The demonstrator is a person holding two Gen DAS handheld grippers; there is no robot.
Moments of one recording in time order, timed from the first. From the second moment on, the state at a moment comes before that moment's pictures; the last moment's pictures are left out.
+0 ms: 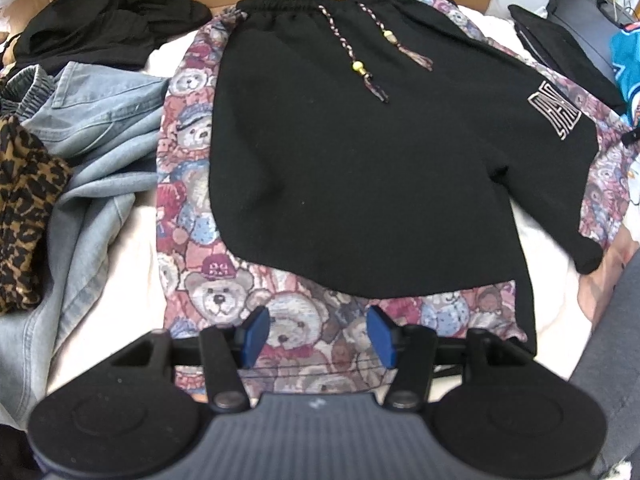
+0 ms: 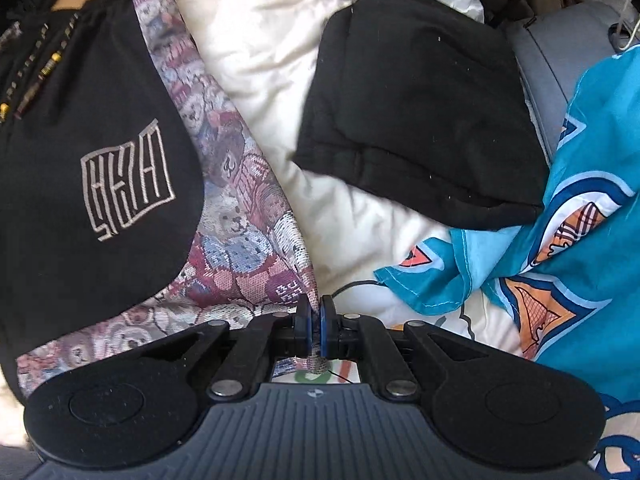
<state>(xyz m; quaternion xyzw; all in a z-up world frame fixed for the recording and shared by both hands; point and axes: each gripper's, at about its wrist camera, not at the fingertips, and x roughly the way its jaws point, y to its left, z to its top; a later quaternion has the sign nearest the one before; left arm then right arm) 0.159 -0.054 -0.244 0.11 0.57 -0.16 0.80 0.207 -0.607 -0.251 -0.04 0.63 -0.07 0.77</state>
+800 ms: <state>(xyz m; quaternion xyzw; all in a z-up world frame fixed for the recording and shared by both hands) 0.153 -0.152 -0.246 0.01 0.57 -0.32 0.76 0.156 -0.641 -0.279 0.14 0.58 -0.05 0.80</state>
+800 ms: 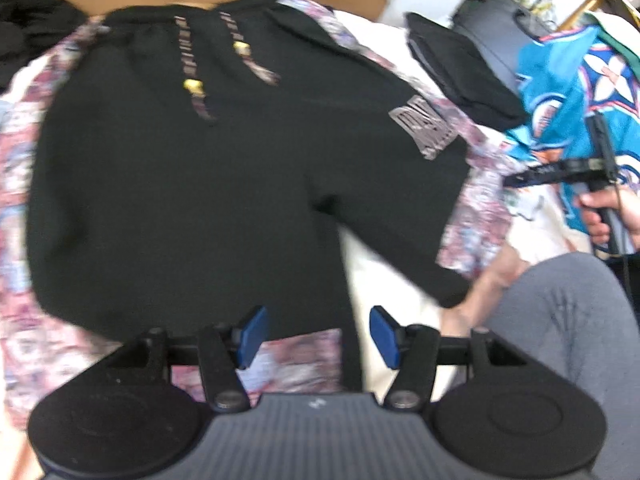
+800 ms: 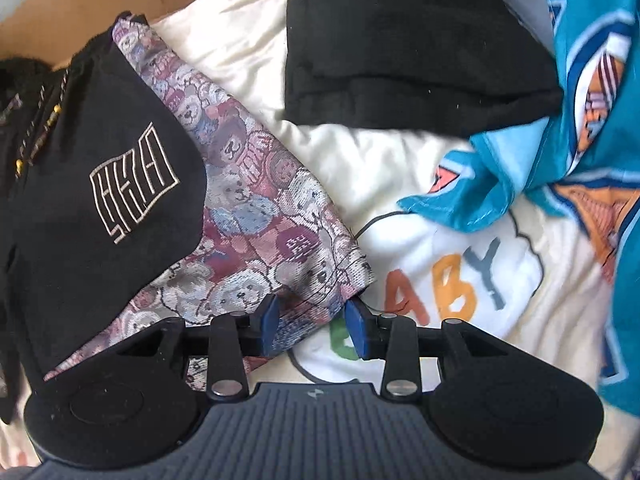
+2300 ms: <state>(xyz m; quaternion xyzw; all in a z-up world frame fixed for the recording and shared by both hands) 0.159 -0.249 -0.325 -0.22 0.59 -0.39 0.67 0.157 -0.679 -0.306 0.21 0.52 -0.06 0.83</state>
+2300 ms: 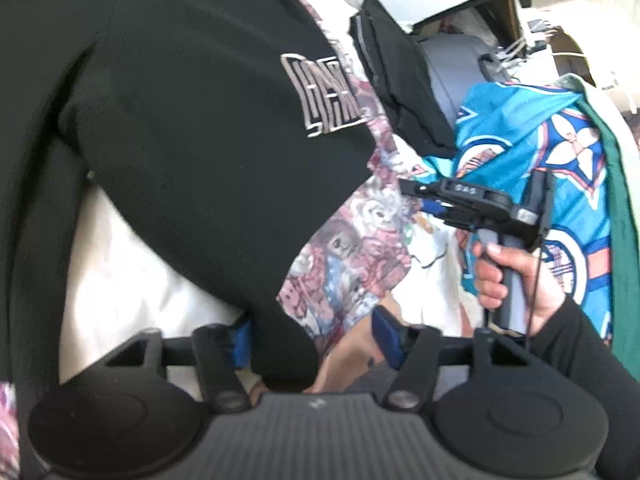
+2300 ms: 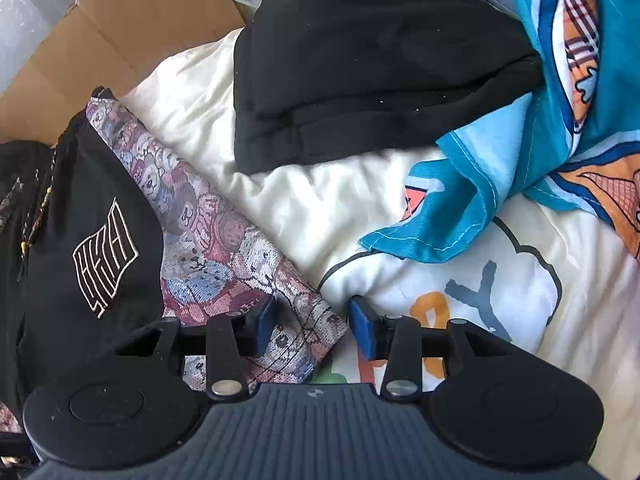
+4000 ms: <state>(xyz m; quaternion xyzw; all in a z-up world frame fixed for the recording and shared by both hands) 0.161 -0.239 -0.300 -0.19 0.58 -0.45 0.66 0.163 -0.675 -0.251 0.14 0.52 -0.09 0.84</state>
